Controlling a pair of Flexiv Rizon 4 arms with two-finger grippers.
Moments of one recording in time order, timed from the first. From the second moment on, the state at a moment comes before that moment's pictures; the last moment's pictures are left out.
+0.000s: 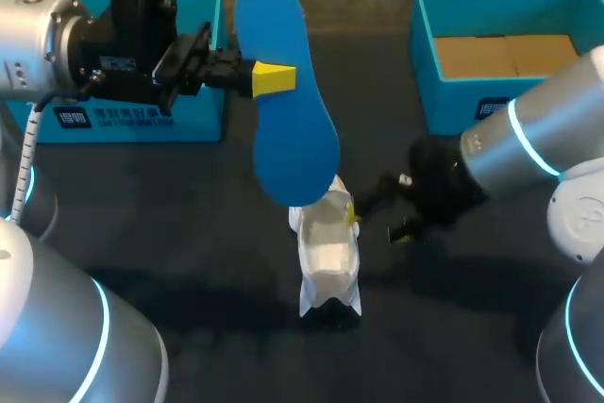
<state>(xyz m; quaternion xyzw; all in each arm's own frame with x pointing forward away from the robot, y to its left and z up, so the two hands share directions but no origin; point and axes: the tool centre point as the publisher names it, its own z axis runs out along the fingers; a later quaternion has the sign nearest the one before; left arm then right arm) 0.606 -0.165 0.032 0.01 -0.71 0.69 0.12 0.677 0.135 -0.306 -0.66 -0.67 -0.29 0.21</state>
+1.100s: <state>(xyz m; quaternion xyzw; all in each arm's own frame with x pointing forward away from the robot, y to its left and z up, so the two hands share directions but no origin) 0.702 -0.170 0.034 -0.29 -0.66 0.65 -0.25 0.707 0.093 -0.233 -0.57 -0.63 -0.43 0.31</state>
